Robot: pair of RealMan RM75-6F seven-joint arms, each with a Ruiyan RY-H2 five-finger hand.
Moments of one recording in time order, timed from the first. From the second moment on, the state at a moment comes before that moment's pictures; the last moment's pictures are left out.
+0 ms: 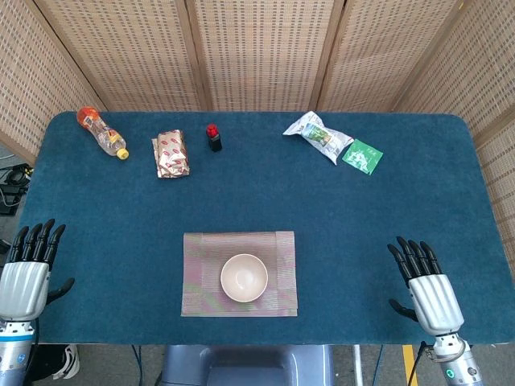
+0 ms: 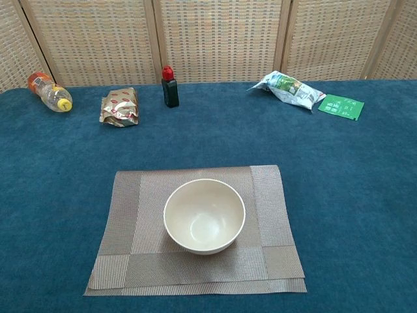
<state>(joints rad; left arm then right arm) -0.07 -1.30 -0.05 -1.57 1.56 1.58 0.29 0.09 -1.24 0.00 -1.67 -1.67 1.50 -0.20</state>
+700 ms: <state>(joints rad) -0.08 -1.30 -0.03 -1.56 1.59 1.56 0.29 0.09 -1.23 0.00 -1.68 -1.66 1.50 -0.18</state>
